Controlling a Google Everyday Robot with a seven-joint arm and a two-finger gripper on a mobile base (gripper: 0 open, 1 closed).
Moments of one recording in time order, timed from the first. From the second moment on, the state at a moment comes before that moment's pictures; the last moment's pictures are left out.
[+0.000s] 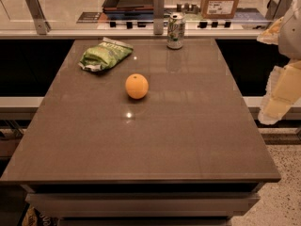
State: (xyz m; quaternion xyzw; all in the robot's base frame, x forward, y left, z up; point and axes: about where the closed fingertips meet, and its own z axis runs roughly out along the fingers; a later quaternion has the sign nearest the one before) arm 0.438 -0.213 0.989 -0.60 0.78 -0.05 0.18
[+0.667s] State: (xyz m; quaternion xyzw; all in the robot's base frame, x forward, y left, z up) arm 0.443 -0.213 0.989 -0.59 0.78 -0.02 0.21
